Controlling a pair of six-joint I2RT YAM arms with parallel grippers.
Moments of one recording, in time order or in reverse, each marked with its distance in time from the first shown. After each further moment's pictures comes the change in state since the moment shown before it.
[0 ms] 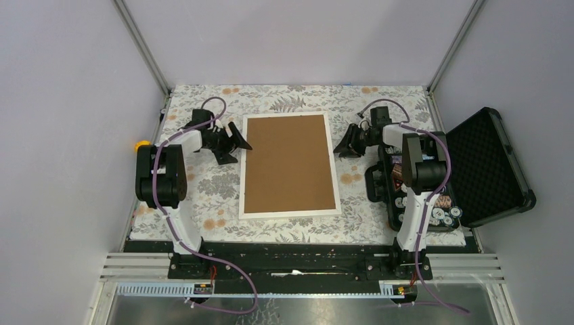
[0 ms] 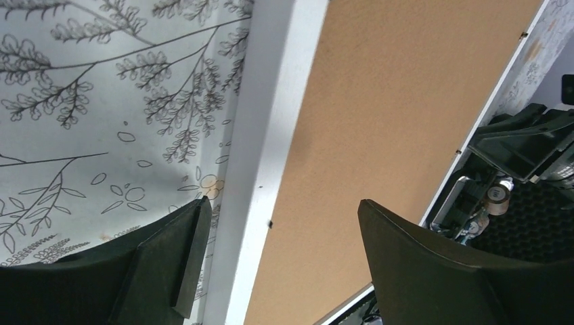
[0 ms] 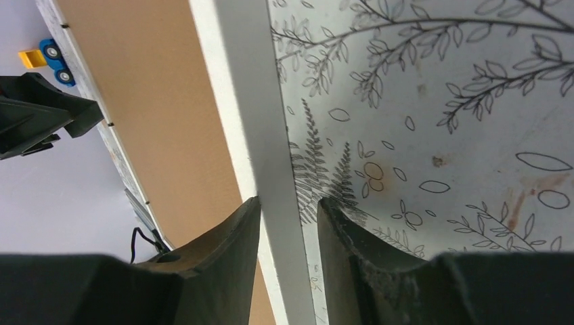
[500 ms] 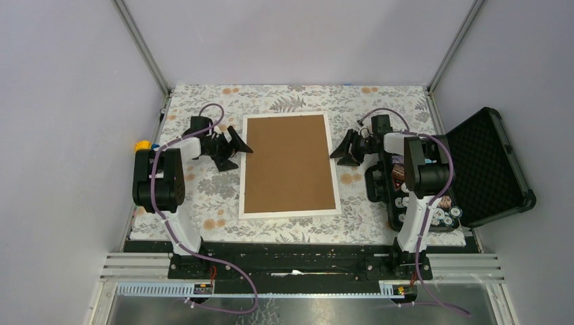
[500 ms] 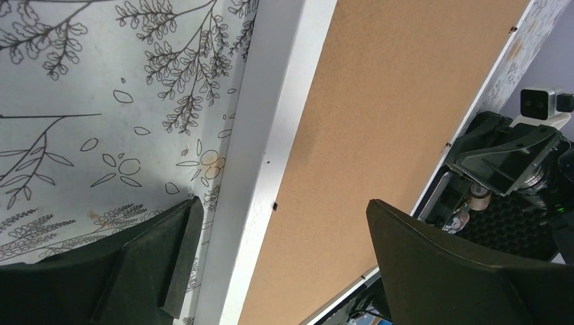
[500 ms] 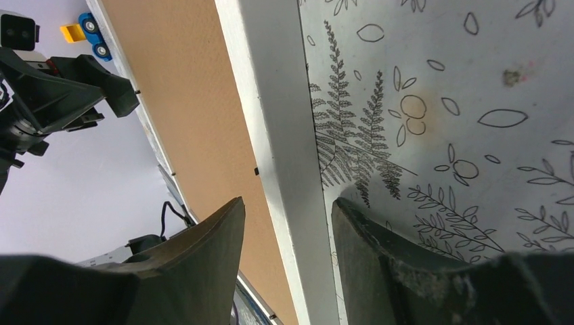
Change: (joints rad) left arm 0.016 -0.051 -0.142 0.111 0.055 -0.072; right arm 0.001 -0.047 -0.143 0.083 -0.095 0.063
